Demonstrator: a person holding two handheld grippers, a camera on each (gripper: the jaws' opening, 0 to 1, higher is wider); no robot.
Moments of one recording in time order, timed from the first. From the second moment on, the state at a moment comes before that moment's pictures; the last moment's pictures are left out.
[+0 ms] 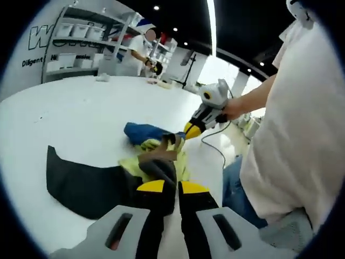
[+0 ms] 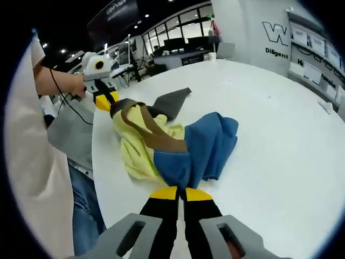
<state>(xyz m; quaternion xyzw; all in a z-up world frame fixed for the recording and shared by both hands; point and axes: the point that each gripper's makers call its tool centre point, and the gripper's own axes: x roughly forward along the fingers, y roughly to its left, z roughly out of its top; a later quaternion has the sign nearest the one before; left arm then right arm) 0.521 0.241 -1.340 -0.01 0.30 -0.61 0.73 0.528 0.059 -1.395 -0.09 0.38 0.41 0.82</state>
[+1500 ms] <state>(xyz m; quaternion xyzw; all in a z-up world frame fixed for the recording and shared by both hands) 0.511 0.212 -1.368 -0.01 0.40 -0.65 0.65 0.521 0.040 -1.413 -0.08 0.41 0.38 0.83</state>
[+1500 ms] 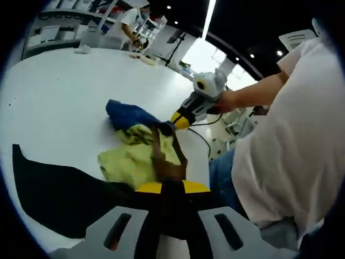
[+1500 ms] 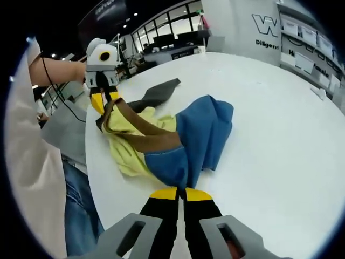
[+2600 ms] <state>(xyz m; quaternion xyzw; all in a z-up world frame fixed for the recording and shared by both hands) 0.532 0.280 -1.364 0.06 0.35 -0.58 0.73 0.554 0.073 -1.374 -0.08 0.38 0.49 0.78</state>
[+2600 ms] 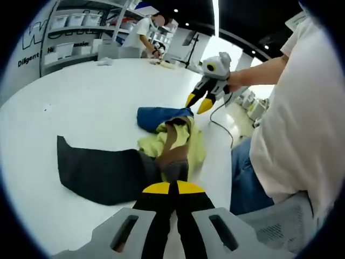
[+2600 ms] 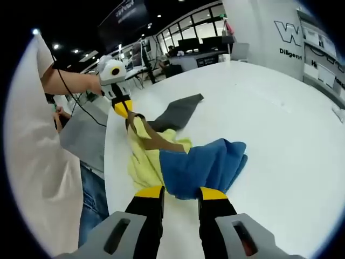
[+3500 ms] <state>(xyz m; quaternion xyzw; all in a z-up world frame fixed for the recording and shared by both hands) 0.551 0.308 -1.352 0.05 0.35 -0.54 0.77 0.576 0.084 -1.364 -0.09 0.41 0.53 0.74</state>
